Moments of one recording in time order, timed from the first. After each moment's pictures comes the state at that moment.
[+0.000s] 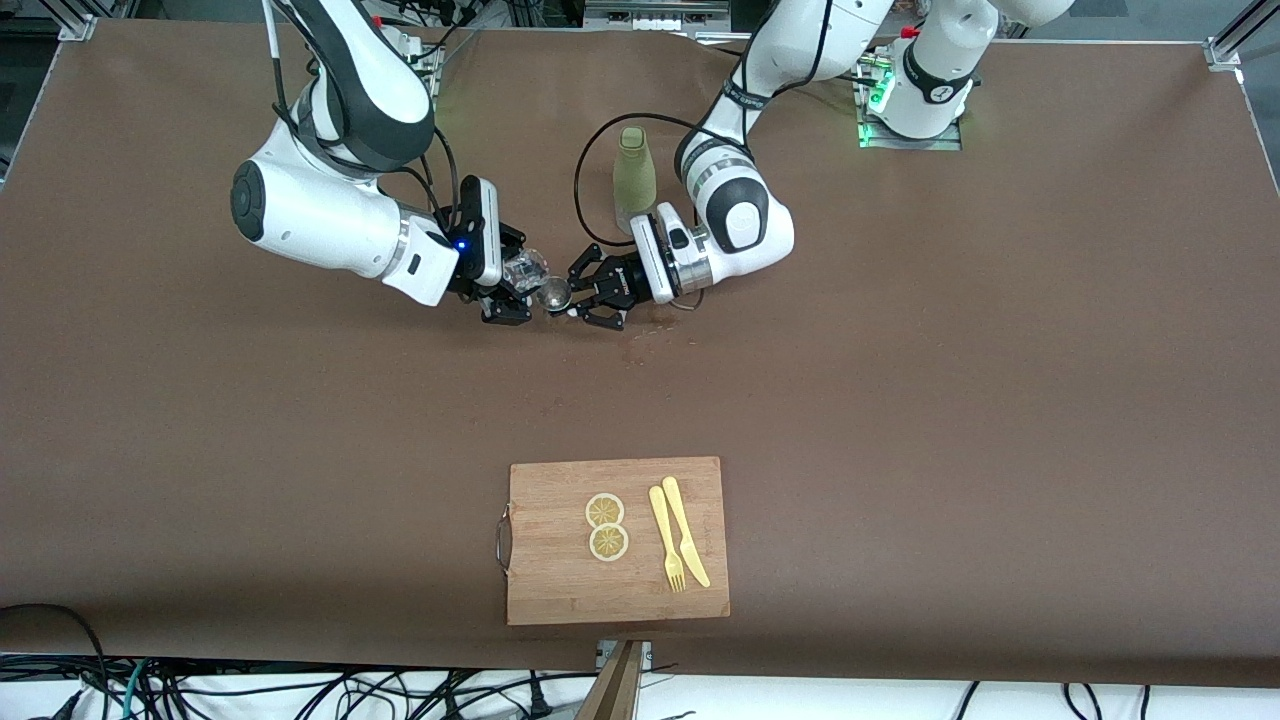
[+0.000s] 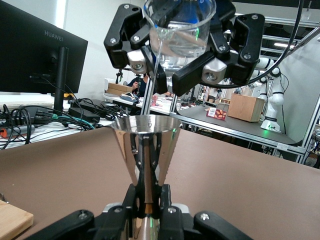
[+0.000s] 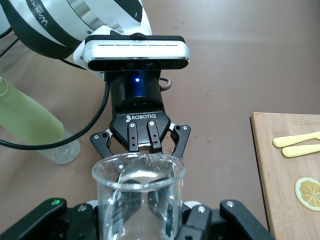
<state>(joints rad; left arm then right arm) -0.93 0.66 0.15 -1.84 -2.60 2.20 2.52 0.06 0.21 0.42 -1.96 0.71 2.21 -1.64</state>
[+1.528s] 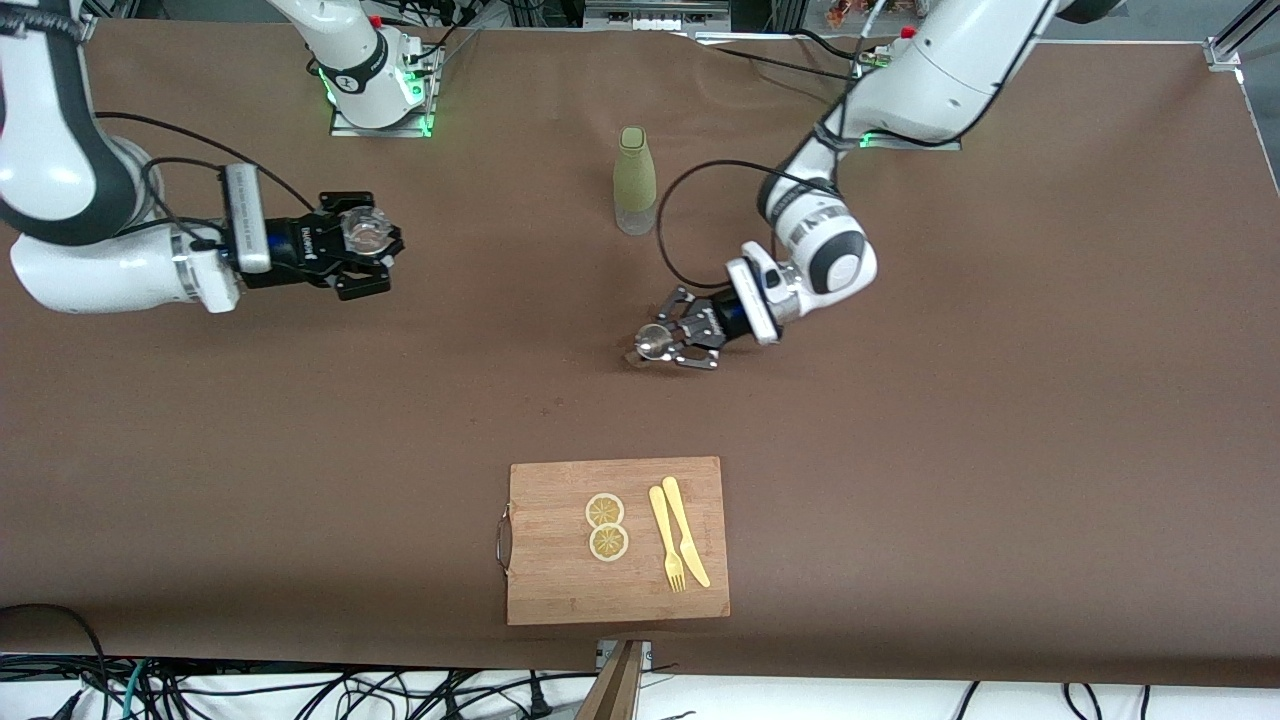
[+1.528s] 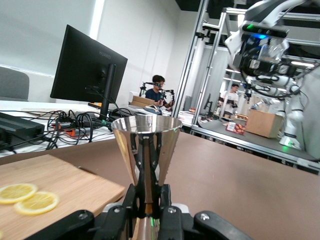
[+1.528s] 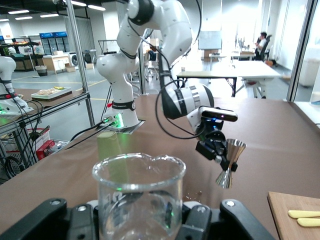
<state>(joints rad) -0.22 0.64 -0.26 -2.05 -2.30 2.05 2.67 -0.04 0.23 -0.06 -1.99 1.12 1.42 -2.29</state>
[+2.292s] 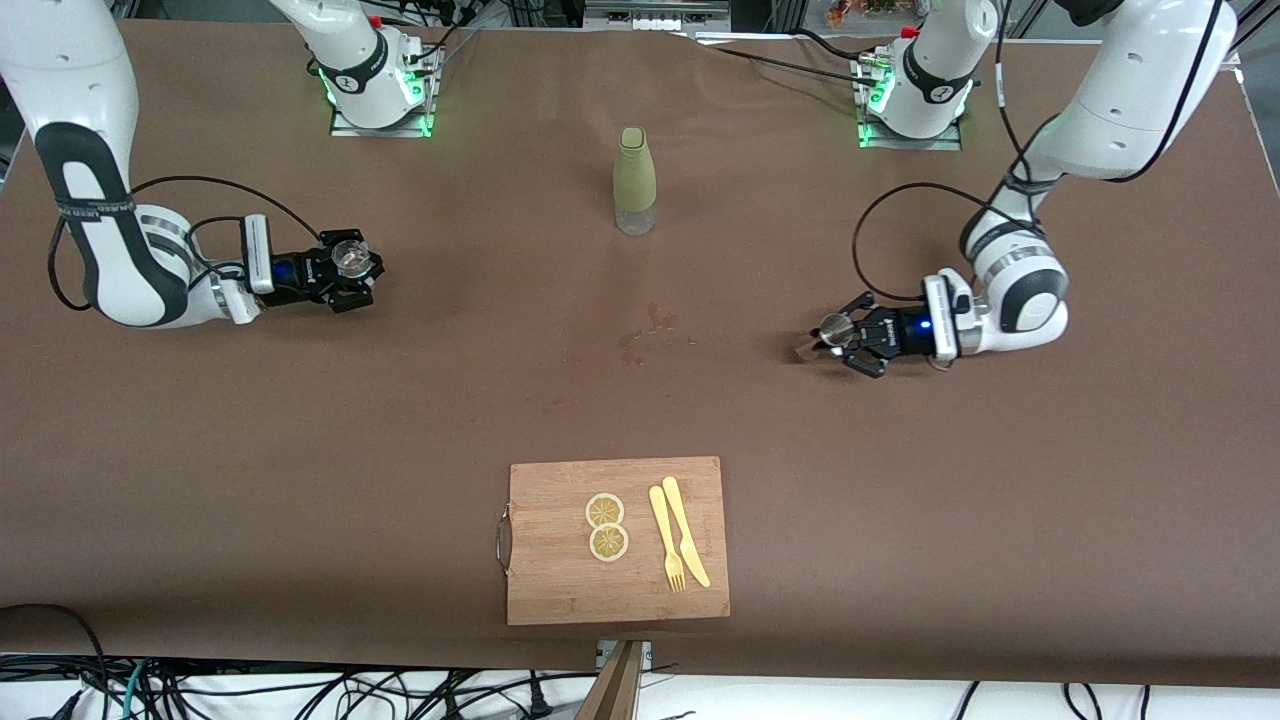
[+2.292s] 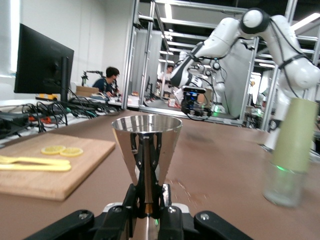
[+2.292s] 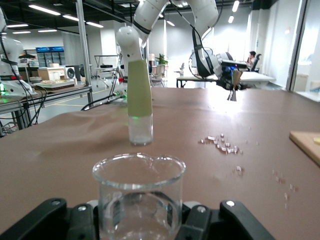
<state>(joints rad) 0.09 0.63 0.02 -2.13 -1.52 1.62 2.63 -0.14 0.57 -0.16 -2.12 1.03 1.45 -2.78</state>
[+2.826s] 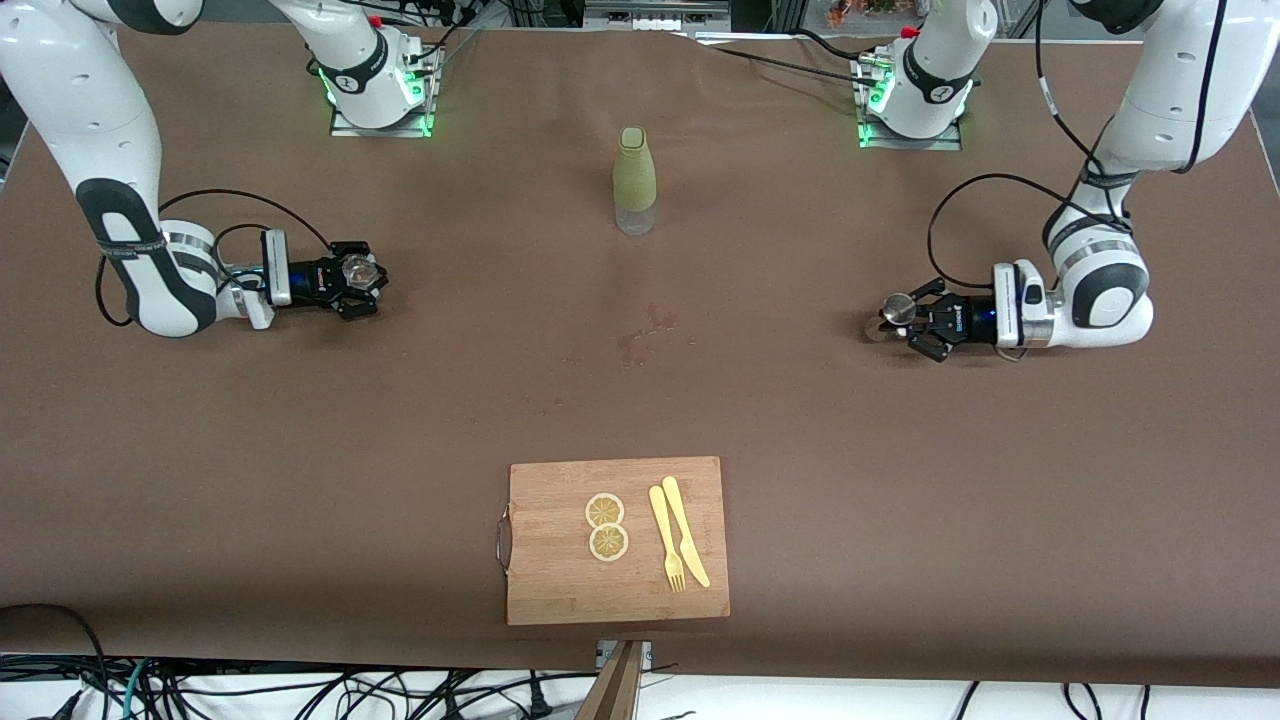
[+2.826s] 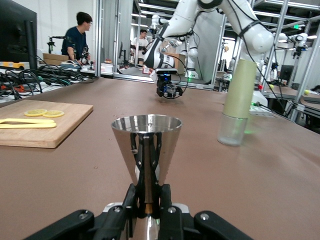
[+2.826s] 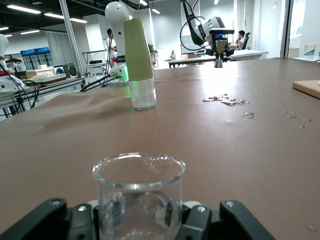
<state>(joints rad) 0.12 0.63 0.17 -2.08 -1.24 1.55 2.65 -0.15 0.72 -0.20 -2.11 1.03 1.53 -2.82</state>
